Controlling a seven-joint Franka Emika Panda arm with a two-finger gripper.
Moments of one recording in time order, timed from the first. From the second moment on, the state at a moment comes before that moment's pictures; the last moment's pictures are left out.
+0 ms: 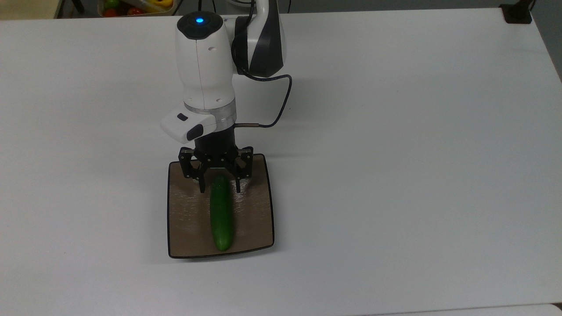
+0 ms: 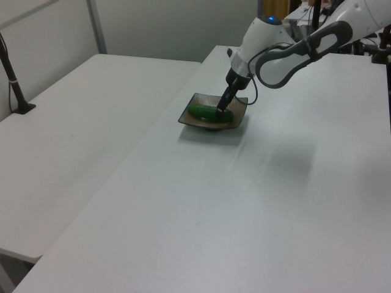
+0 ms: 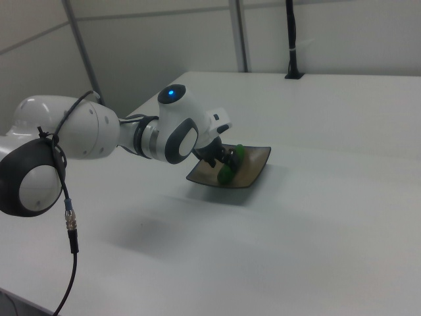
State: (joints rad) arm 0.04 0.54 0.01 -1.65 0.02 2.66 -0.06
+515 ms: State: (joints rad) arm 0.04 0.40 0.01 -1.65 0.02 2.47 -0.06
